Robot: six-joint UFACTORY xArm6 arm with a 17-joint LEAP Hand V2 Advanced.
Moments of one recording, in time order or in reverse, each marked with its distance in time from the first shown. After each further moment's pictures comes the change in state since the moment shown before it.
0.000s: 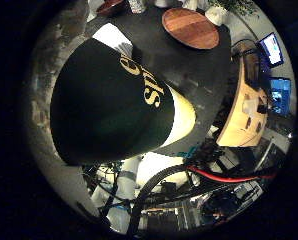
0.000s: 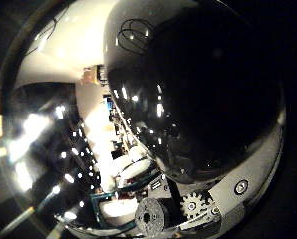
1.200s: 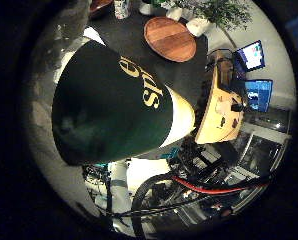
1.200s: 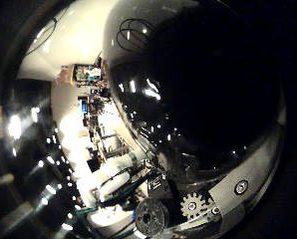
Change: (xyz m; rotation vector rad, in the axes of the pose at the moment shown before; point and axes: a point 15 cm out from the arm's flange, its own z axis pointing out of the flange) arm -0.033 -0.010 -0.004 0.028 0.105 -0.001
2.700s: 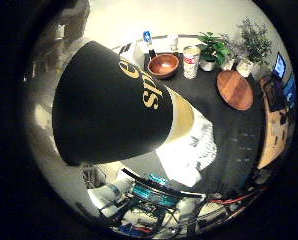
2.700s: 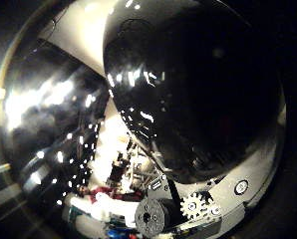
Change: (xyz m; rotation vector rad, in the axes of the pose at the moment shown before) arm -0.218 -0.071 -0.083 0.557 -0.688 -0.114
